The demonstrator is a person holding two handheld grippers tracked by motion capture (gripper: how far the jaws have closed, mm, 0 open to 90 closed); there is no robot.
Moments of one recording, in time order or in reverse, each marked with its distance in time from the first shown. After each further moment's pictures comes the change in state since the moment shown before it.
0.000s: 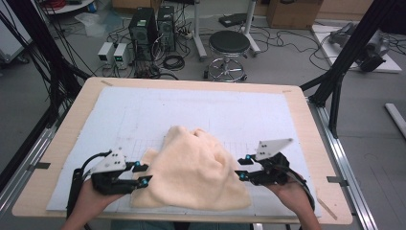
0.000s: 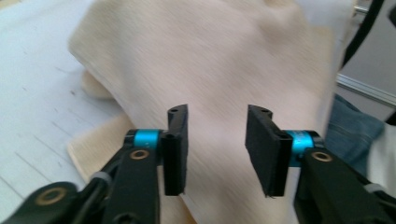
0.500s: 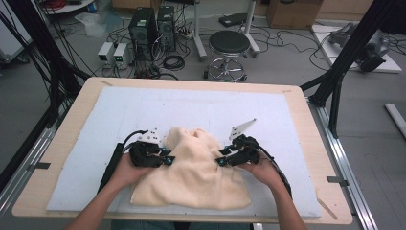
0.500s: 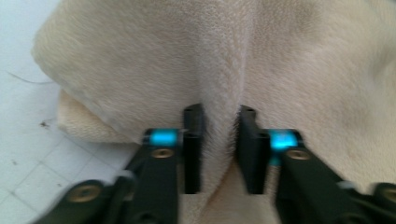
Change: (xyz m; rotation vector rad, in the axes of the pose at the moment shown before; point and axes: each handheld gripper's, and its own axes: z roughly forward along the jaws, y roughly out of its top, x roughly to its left) left arm 0.043 0.012 0.092 0.169 -0.069 -0.012; right arm -0.061 0.005 0.091 0.077 0.196 0.111
